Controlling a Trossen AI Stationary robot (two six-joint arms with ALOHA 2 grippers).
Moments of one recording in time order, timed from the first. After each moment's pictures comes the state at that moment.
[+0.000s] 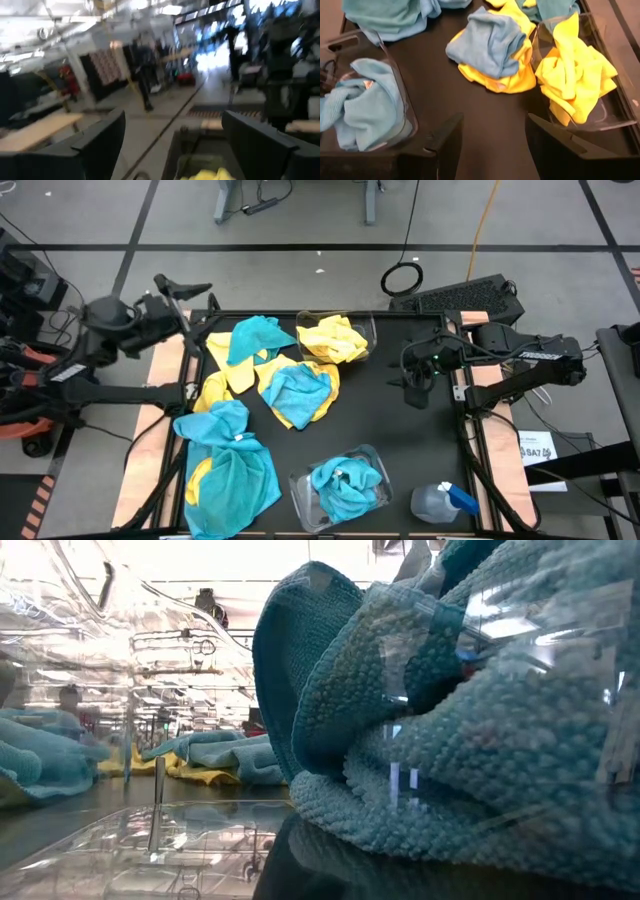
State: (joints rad) left arm 0.24 0.71 1.19 -0.39 -0.23 0.30; right arm 0.02 1.18 1.42 -1.08 0.08 0.12
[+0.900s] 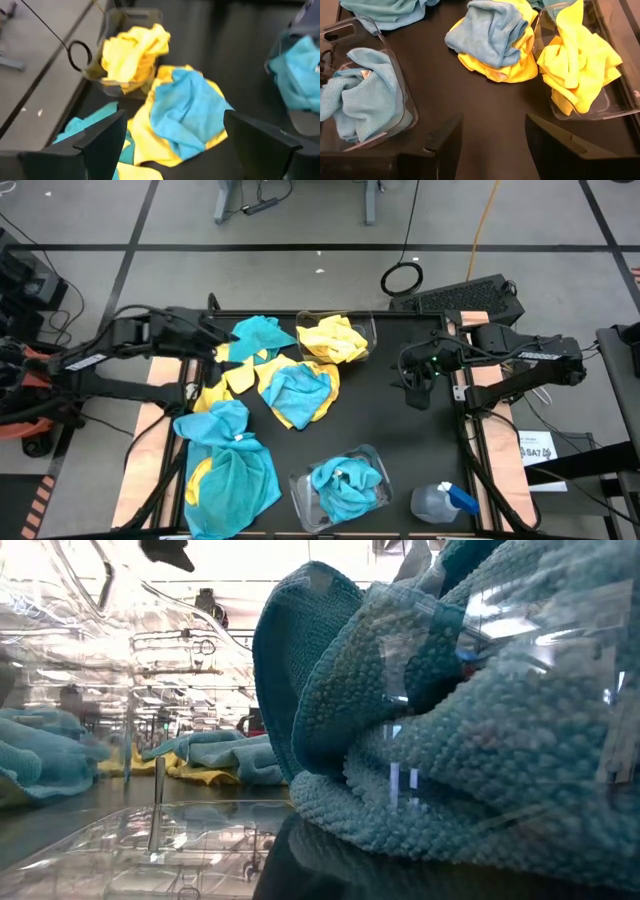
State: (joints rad) left arm 0.22 0.90 1.25 -1.04 -0.03 0.04; right arm 0.02 1.18 1.40 -1.12 0.07 0.13
